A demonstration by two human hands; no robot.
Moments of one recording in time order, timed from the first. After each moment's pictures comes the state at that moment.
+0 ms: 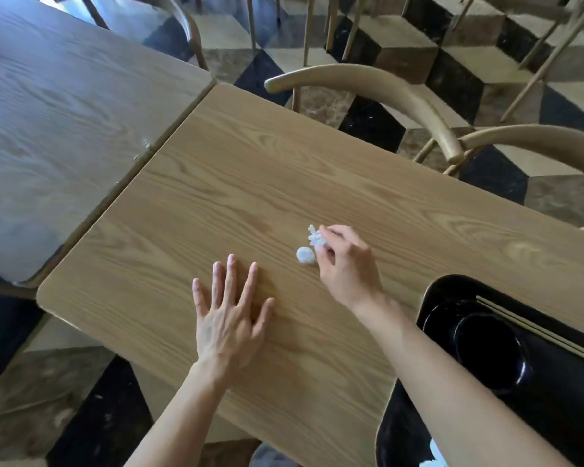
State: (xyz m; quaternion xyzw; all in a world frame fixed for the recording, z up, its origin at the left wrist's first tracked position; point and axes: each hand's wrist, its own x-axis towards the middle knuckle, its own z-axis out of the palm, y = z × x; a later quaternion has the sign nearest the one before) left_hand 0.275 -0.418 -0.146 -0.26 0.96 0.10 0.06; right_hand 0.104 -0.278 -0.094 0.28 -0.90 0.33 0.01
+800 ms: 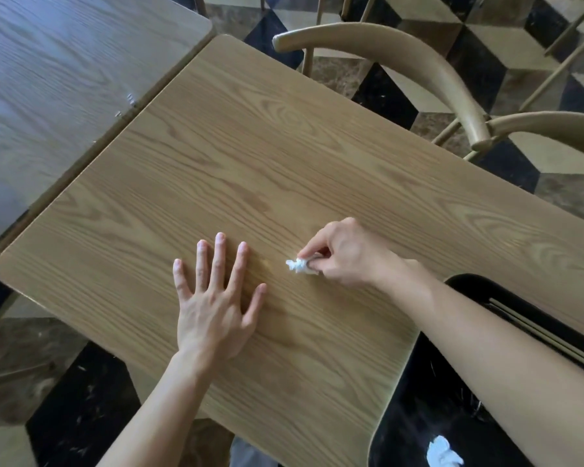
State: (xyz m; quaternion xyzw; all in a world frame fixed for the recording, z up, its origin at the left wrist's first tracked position) left_hand 0.272 -0.418 -0.148 -0.27 0.96 0.05 0.06; right_hand 0.065 -0.287 -0.082 0.40 -0.85 0.17 -0.30
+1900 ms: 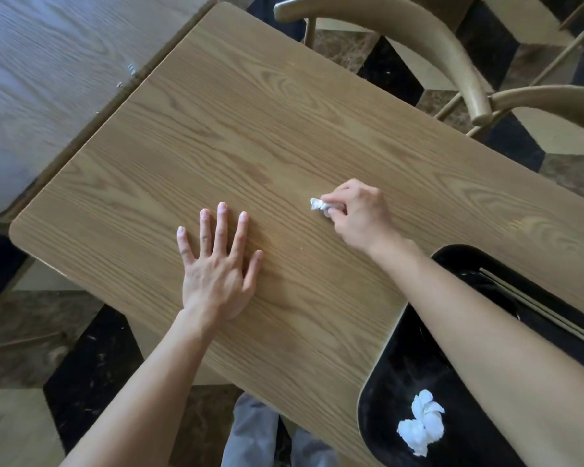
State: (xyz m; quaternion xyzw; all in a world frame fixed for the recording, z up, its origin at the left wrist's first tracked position) left_hand 0.272 -0.418 -0.149 -0.27 0.96 0.05 0.08; right_hand 0.062 -0.268 -0.106 0.31 -0.91 0.26 -0.11
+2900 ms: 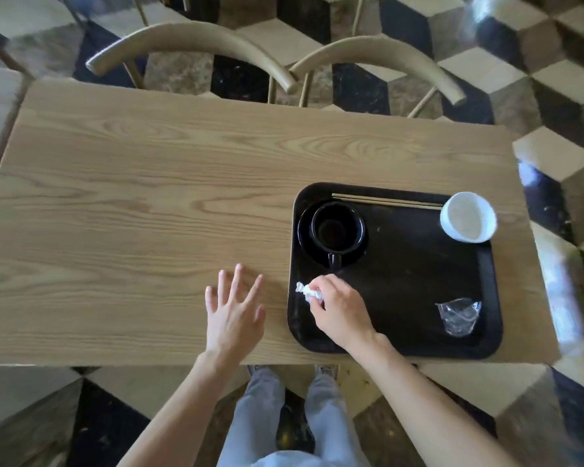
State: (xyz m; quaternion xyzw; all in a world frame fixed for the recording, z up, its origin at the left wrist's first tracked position) left_hand 0.304 -0.279 -0.106 -0.01 0.97 0.14 0.18; right_hand 0.268 -0.066 -0.067 0.12 -0.96 0.23 -0.09
